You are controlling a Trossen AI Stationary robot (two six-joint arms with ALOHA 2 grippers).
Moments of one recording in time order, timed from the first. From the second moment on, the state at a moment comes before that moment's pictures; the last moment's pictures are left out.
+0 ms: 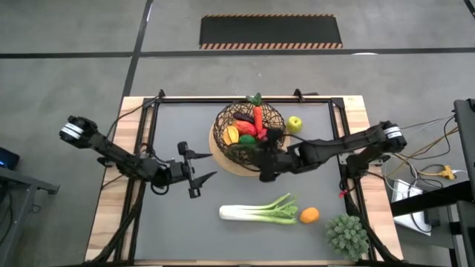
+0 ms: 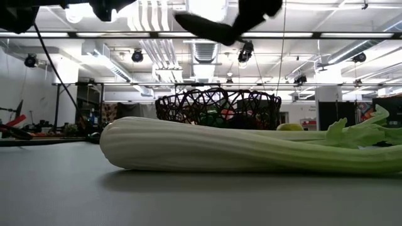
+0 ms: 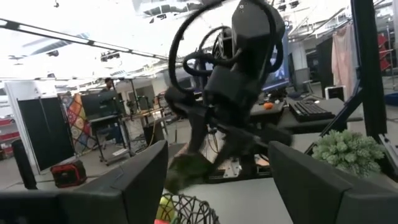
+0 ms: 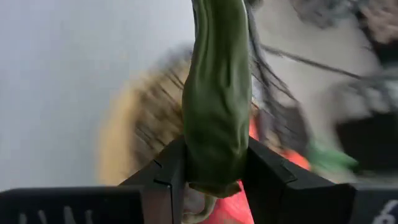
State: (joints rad) left arm -0.44 1.19 0.41 1.14 -0.64 0.37; right arm 0.21 1.60 1.39 -0.69 0.61 -0.06
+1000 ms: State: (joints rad) left arm -0.44 1.22 0.40 1.14 -0.64 0.32; right arm 0.14 1.80 1.42 -0.90 1.05 -1.16
